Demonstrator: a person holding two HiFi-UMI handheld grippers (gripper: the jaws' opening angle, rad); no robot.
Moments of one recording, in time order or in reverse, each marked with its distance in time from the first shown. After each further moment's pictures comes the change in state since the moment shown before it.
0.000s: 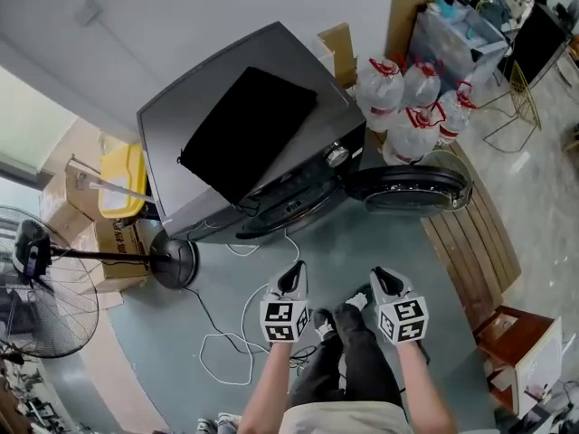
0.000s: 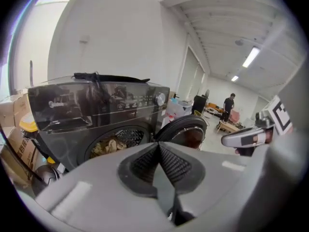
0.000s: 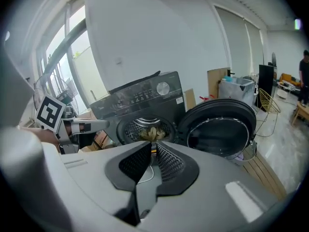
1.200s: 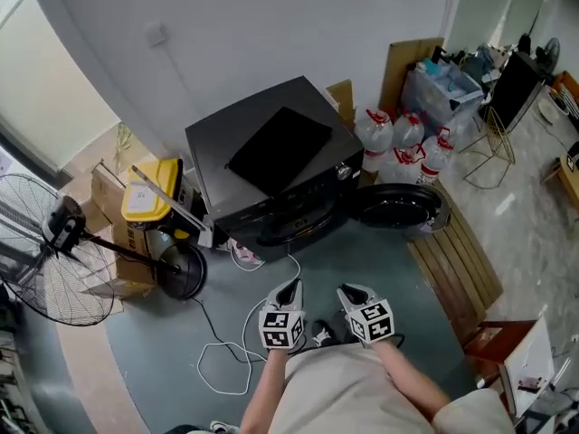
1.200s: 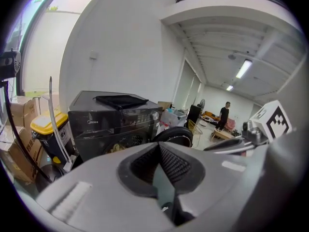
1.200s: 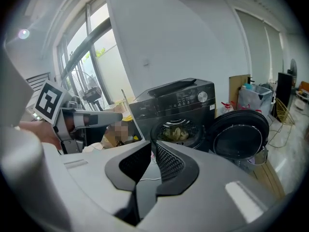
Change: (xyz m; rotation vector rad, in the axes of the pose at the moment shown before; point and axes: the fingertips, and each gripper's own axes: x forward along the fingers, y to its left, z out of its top) left arm -0.173 -0.010 0.023 -0.021 -0.108 -0.025; right arm -0.078 0.170 -0.001 -0.126 -0.001 0.167
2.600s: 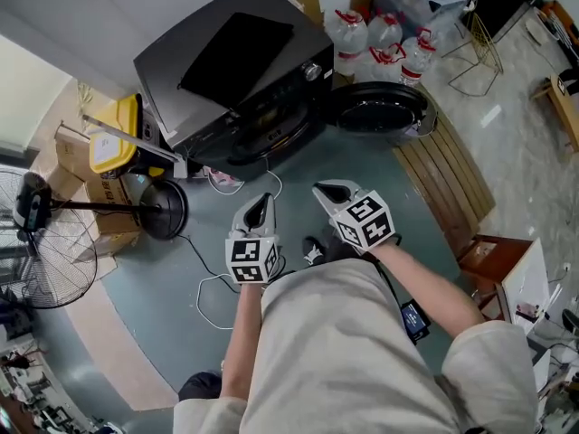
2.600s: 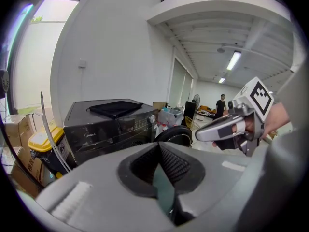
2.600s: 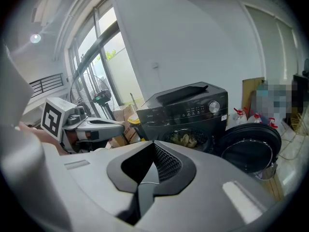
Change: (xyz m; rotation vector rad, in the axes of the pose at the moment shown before) left arm -0.004 -0.001 0.024 0.137 0.000 -0.036; right arm 0.003 0.004 0.057 -0.052 -0.001 0.120
